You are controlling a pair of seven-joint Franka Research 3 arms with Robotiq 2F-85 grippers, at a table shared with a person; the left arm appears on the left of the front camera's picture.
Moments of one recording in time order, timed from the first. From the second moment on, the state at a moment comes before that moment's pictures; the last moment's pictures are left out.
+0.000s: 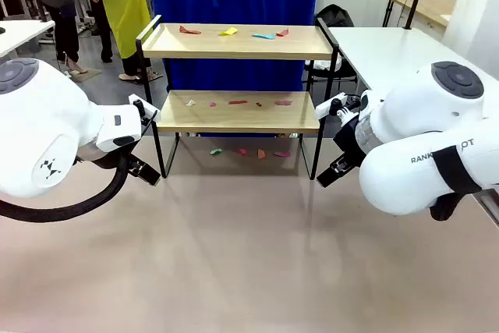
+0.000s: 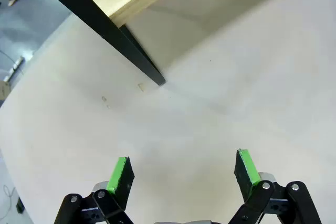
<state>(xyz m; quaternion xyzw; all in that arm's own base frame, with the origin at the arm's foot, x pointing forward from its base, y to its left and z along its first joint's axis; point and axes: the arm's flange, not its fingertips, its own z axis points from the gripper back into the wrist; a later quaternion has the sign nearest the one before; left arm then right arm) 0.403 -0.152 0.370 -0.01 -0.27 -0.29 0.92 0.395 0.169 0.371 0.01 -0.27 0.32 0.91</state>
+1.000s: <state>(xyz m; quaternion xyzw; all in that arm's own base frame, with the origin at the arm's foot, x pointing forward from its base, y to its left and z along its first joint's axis) 0.403 -0.152 0.370 -0.01 -0.27 -0.29 0.92 0.395 0.169 0.371 0.01 -0.27 0.32 0.91</state>
